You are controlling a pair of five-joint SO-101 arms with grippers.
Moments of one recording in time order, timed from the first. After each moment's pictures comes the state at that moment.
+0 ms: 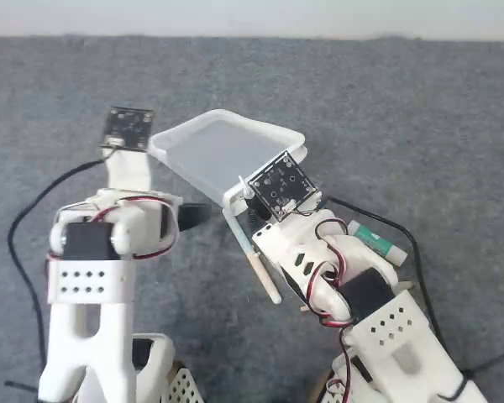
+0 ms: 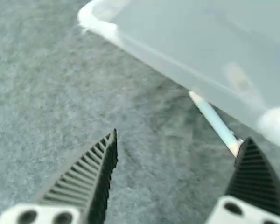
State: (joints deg) left arm -4.8 -45.5 42.3 76.4 -0.8; right arm -36.6 -57.6 55.6 45.4 8.6
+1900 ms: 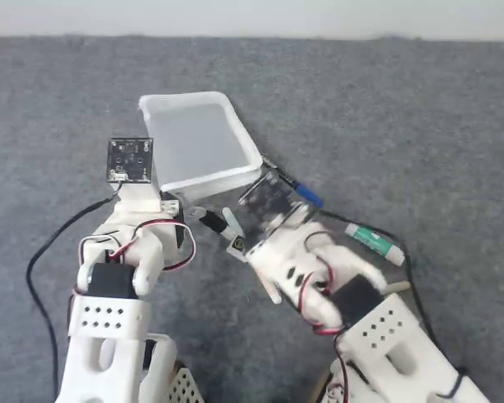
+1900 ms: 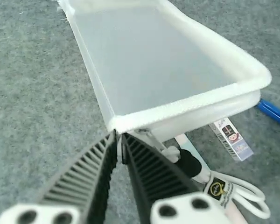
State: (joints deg) left arm -2.6 -60.6 66.9 51.6 8.5; right arm -42.7 -57.9 62.2 45.3 8.6
